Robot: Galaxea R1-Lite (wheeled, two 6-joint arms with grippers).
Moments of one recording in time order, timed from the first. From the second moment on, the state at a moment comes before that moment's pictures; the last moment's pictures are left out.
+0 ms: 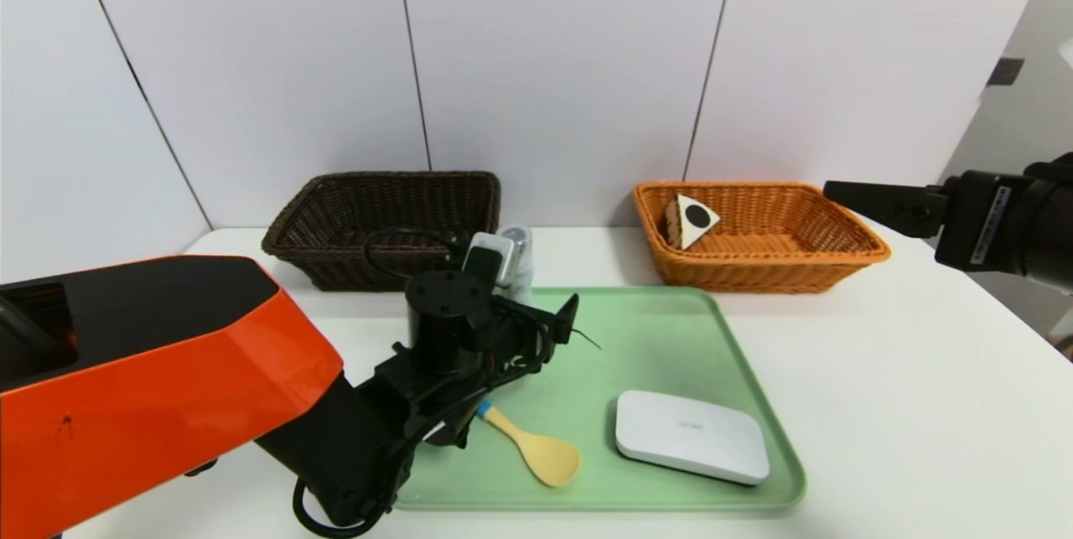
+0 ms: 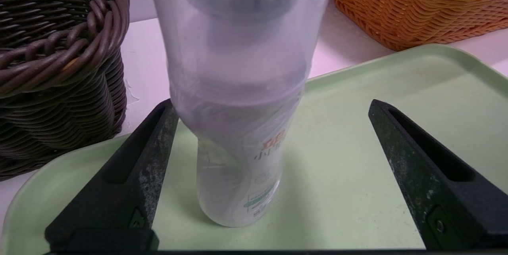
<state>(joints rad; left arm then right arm) -0.72 2.13 -0.79 -1.27 0.26 -0.08 0.40 1.21 -0.89 -0.10 -0.17 0.18</state>
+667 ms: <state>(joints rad) -0.69 2.14 -0.81 -1.24 0.26 -0.08 0.41 1.20 -0.88 -0.10 -0.17 0.18</state>
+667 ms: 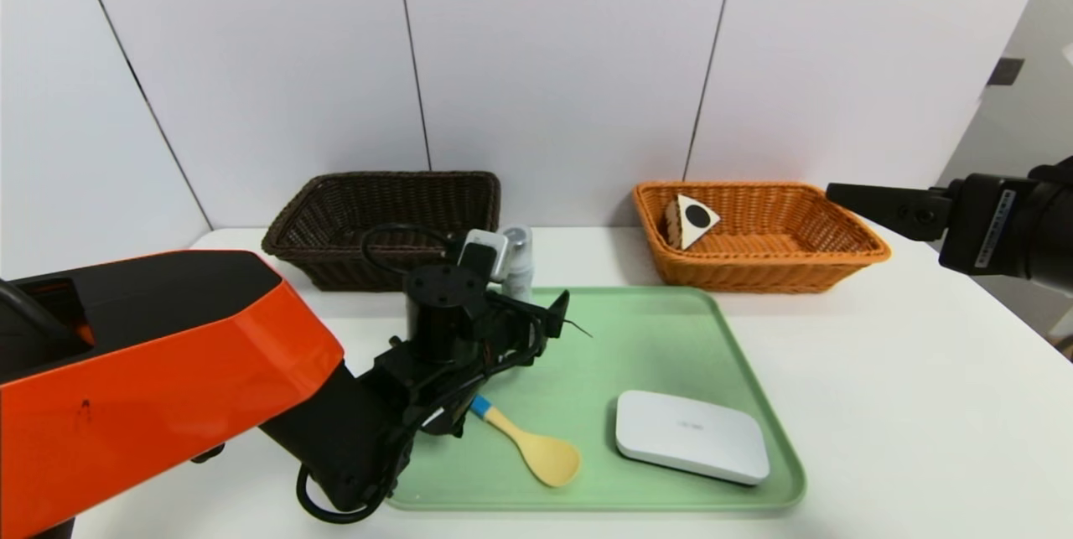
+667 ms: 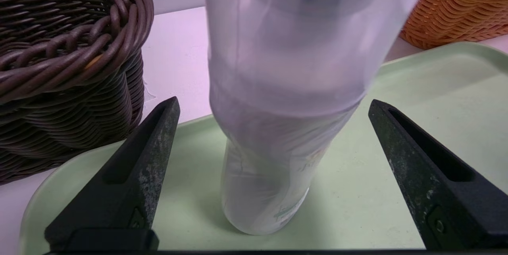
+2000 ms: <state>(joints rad) -0.69 2.13 -0.85 -1.22 0.26 -0.08 0.41 1.17 -0.82 -0.10 -0.17 0.18</state>
